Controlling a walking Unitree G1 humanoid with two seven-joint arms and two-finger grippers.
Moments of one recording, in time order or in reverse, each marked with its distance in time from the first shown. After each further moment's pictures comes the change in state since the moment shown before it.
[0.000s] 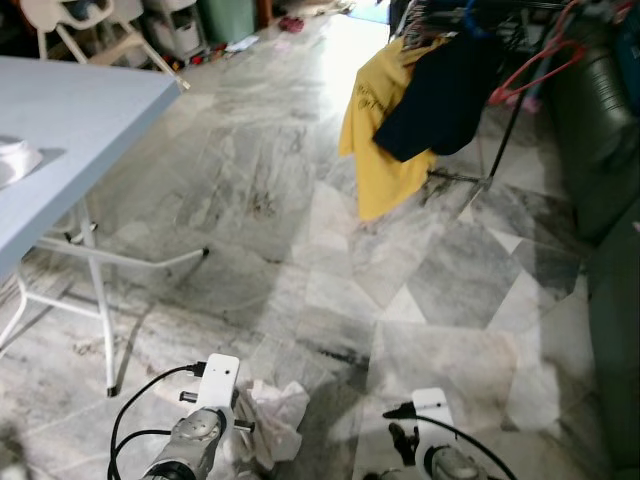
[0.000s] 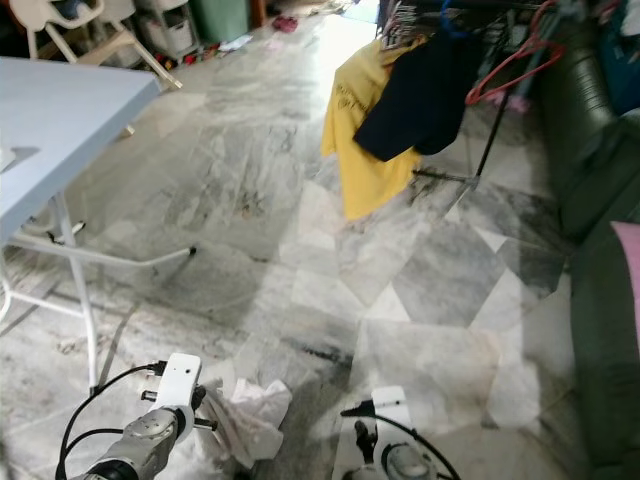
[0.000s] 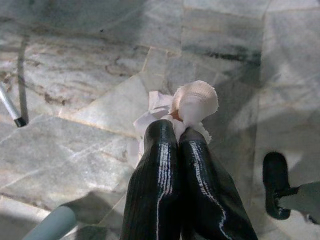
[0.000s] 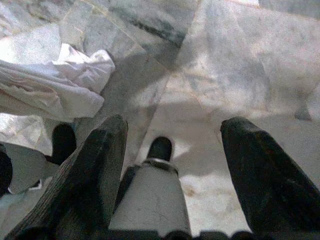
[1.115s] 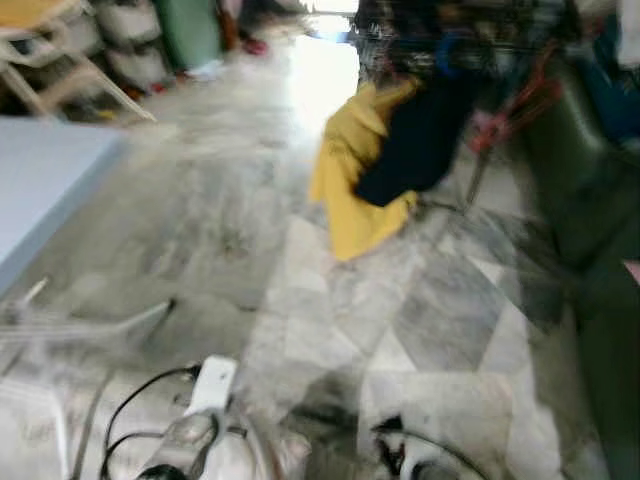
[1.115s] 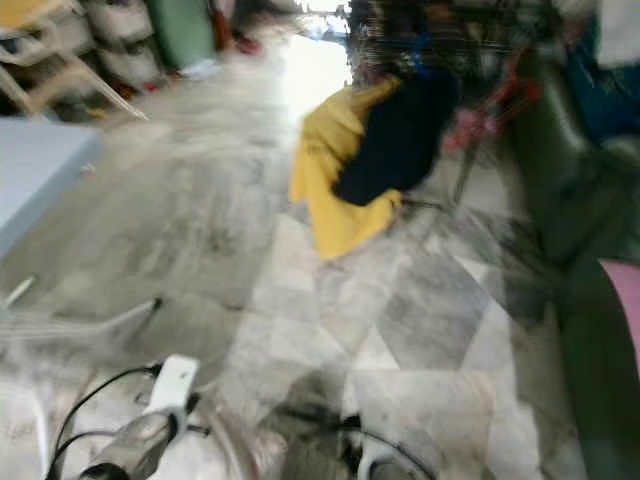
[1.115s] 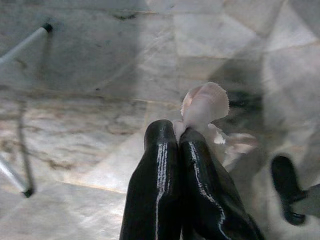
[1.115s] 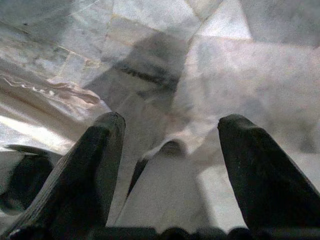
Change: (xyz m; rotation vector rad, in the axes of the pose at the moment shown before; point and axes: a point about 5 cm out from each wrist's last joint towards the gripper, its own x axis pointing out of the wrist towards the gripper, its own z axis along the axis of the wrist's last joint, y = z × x) left arm -0.001 0.006 -0.003 0.047 0.021 -0.003; right arm -0.004 0.014 -0.017 0.037 0.021 0.027
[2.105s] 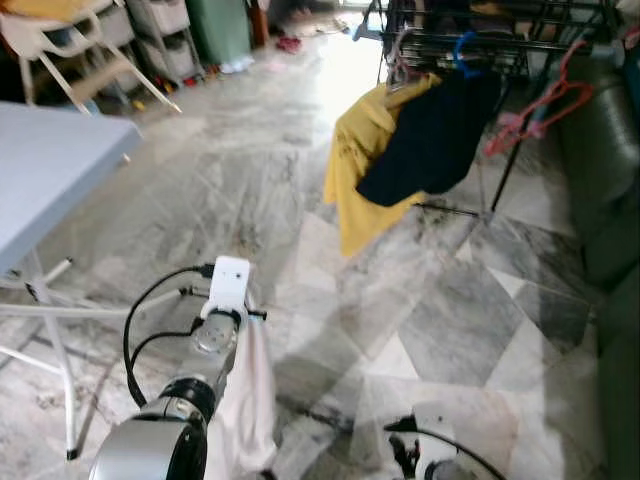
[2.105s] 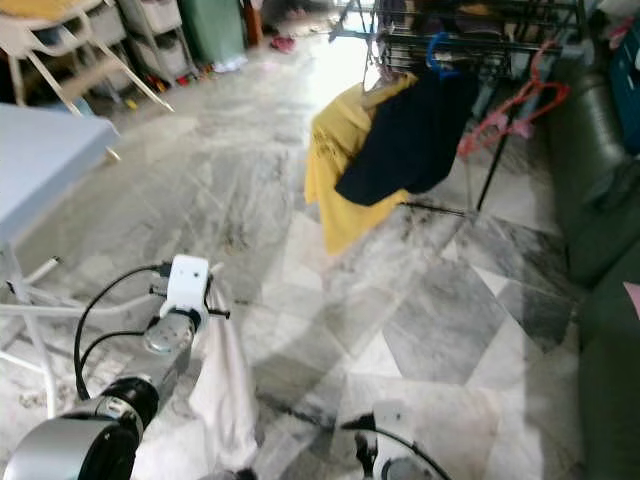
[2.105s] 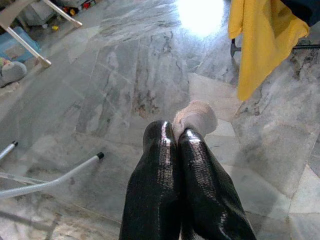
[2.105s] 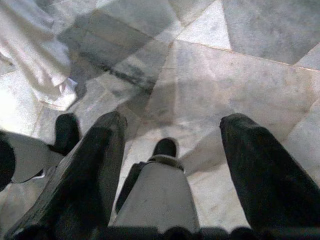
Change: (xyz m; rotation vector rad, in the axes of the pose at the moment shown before) left arm -0.002 0.008 0.147 -0.005 -0.521 0.169; right arm 0.000 -0.014 0.006 -0.022 -0.020 -0.036
